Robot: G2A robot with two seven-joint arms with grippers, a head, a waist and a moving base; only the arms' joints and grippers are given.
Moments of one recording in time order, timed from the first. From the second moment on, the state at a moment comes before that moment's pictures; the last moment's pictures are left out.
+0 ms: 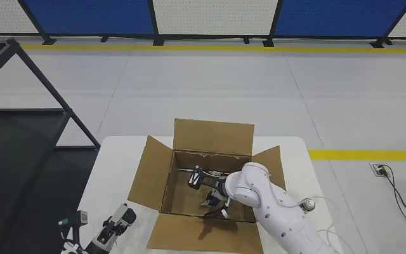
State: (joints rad) left arm 1.69 -1.22 -1.74 -1.90 -0.15 -0.36 -0.46; right arm -0.53 -1.42 0.83 -1.21 -1.10 -0.56 1.03
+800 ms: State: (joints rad) left arm 1.55 -1.23 -1.59 -1.83 0.00 -0.37 -0.25; right arm -0.52 -1.42 0.83 -1.17 -1.09 -0.57 1.01
